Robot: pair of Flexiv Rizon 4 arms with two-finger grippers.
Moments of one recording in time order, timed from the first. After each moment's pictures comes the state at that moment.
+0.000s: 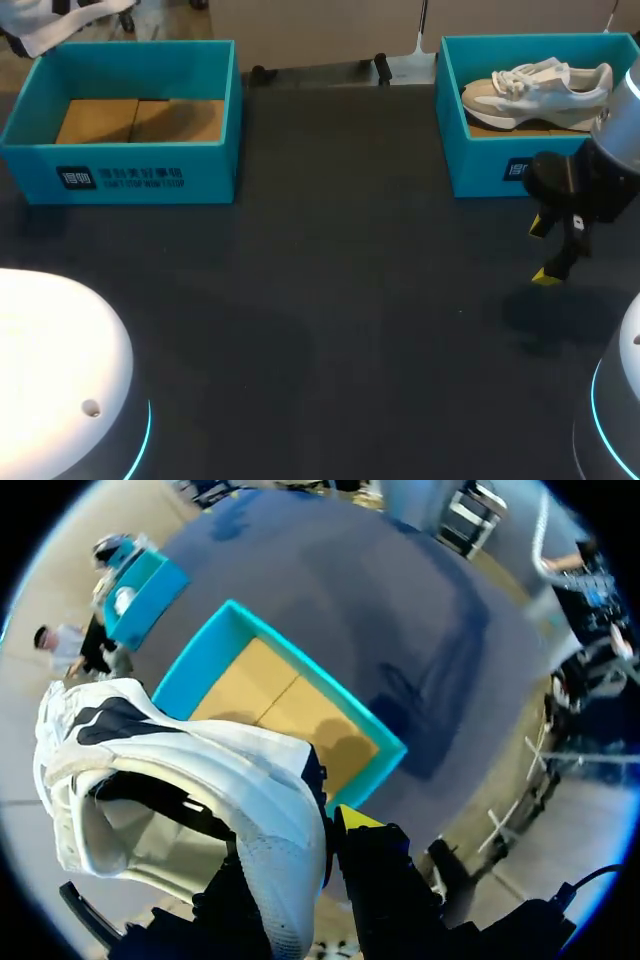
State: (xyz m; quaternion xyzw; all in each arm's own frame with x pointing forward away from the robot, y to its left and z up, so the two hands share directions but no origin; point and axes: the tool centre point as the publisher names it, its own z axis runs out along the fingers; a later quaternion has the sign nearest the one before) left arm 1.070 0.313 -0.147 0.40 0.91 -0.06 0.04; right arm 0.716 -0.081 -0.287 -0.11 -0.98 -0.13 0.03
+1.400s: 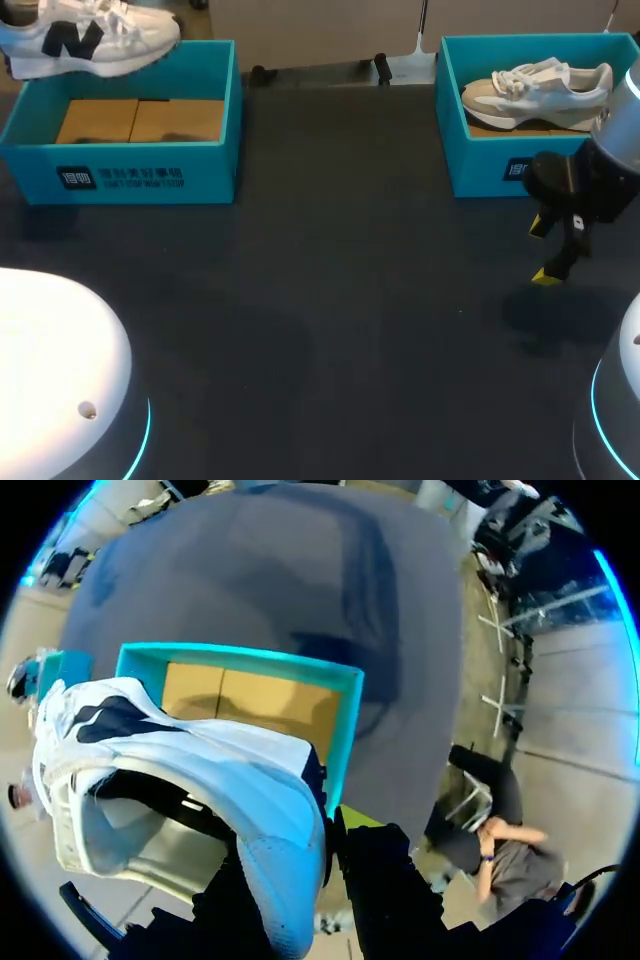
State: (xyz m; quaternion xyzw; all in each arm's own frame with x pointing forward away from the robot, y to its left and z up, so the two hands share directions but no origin) left arm 1.095 0.329 -0.182 0.64 0.77 0.03 0.02; right arm 0.716 -0.081 -0.287 -0.11 -0.98 -0.13 0.03
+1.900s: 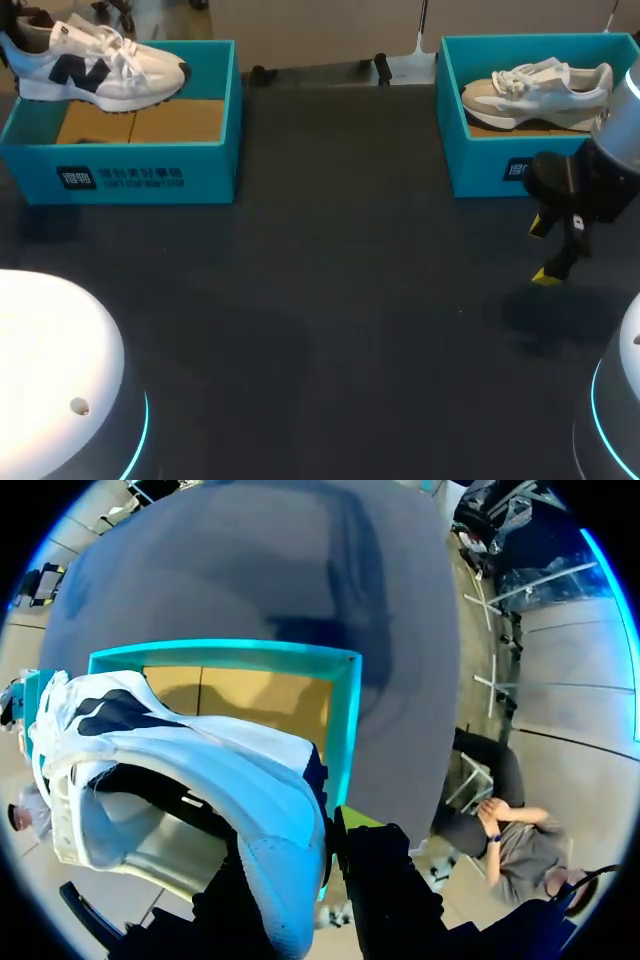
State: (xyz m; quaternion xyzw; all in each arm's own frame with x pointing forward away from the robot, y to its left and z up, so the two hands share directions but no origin) left arm 1.097 0.325 -0.216 0.66 0.75 0.06 0.02; right arm 0.716 -0.081 -0.287 -0.11 -0.98 -0.13 0.03
